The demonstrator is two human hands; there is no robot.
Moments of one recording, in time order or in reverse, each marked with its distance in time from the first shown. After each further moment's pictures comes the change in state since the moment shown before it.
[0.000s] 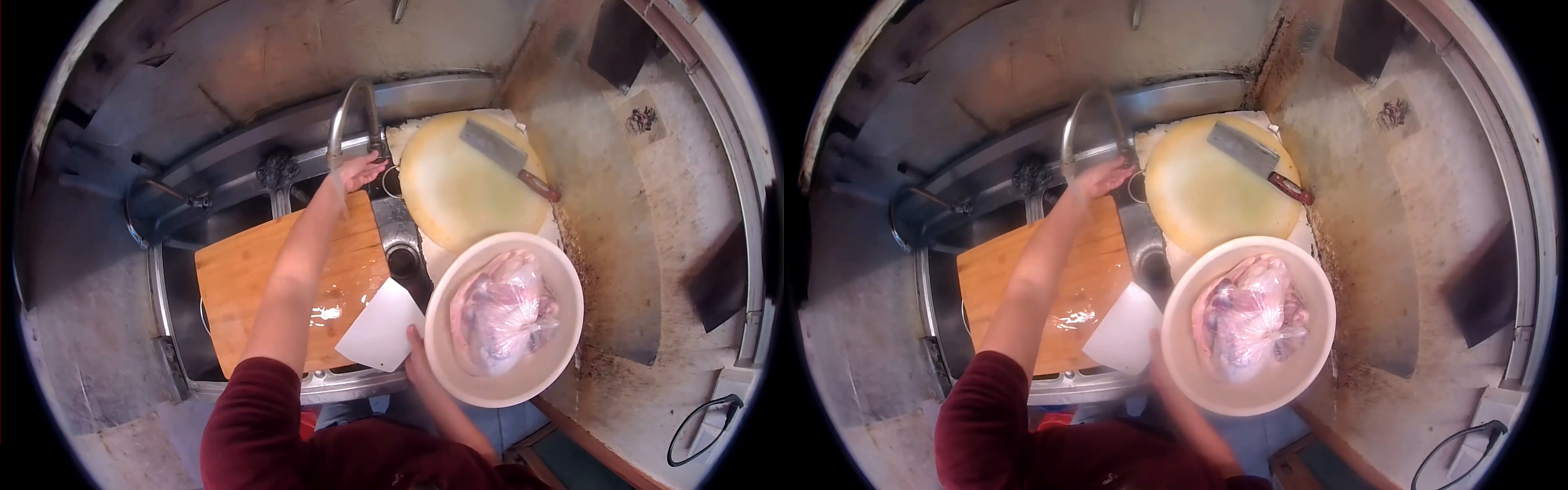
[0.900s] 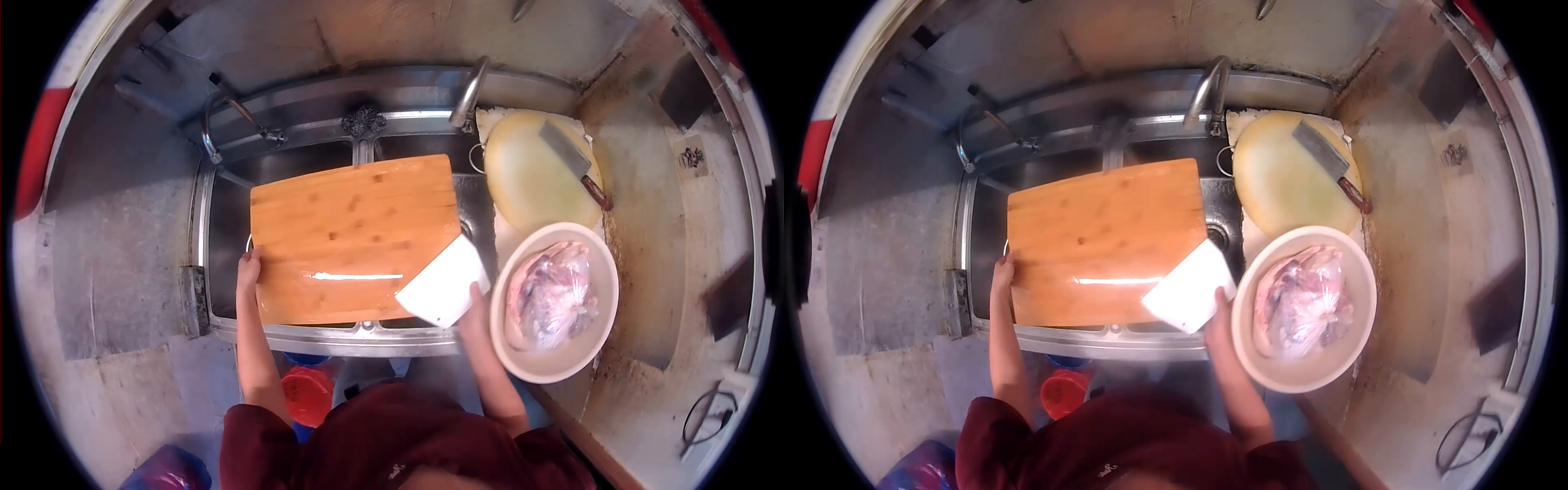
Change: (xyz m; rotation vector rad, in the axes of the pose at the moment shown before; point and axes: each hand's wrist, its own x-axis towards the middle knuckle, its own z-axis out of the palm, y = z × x) left_hand -0.392 -0.162 -0.278 0.603 1.157 0.129; right_hand 0.022 0.005 -0.003 -0.020 -0.059 -0.007
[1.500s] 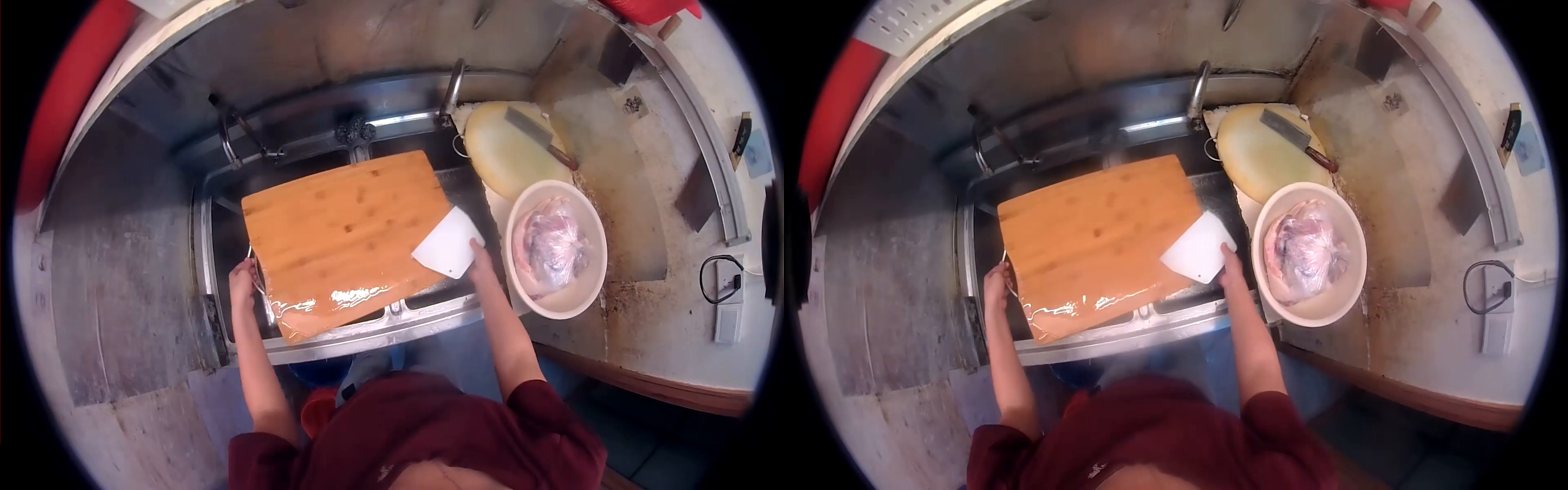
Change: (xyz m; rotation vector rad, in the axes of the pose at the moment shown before) left_hand -0.010 0.032 -0.072 -0.581 -0.244 -0.073; right_hand 0.063 0.024 -0.008 0.045 0.176 0.052
